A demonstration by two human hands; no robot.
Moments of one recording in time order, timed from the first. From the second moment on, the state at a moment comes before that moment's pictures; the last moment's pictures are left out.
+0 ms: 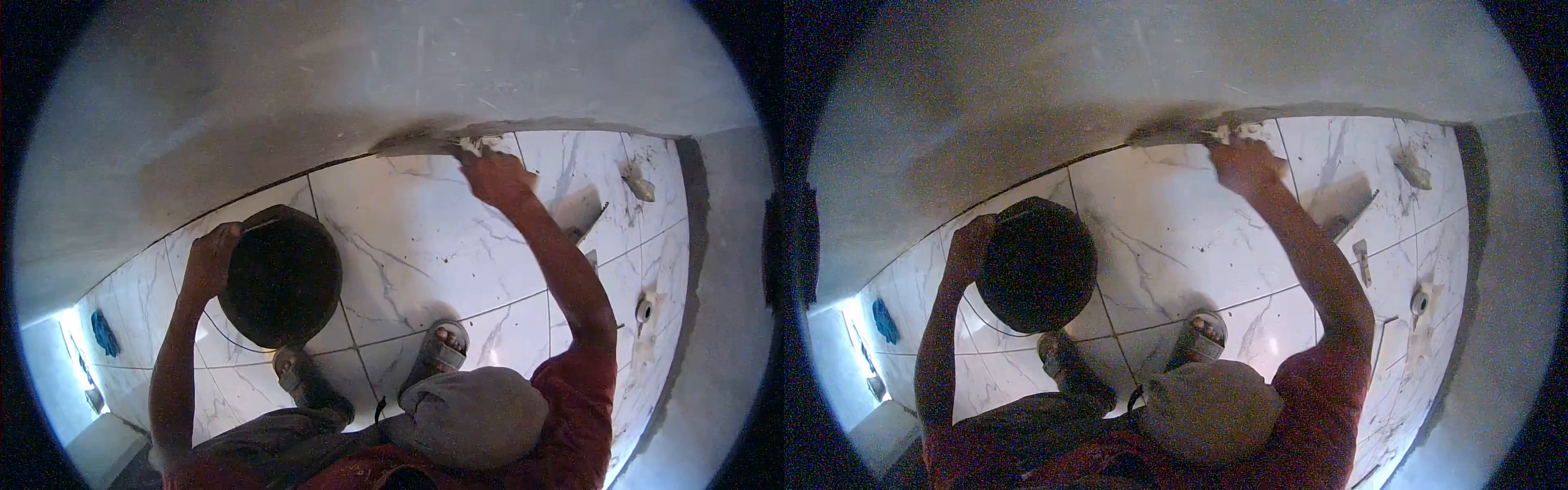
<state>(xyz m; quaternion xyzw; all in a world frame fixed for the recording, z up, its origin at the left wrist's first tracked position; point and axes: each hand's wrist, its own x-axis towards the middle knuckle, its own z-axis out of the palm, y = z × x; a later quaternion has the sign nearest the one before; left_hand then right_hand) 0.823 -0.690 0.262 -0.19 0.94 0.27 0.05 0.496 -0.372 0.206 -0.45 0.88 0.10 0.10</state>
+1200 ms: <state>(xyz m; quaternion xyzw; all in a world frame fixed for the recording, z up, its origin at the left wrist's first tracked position) 0.828 -0.706 0.255 -0.20 0.94 0.27 0.05 0.430 -0.200 0.200 -0.29 0.94 0.16 -0.04</state>
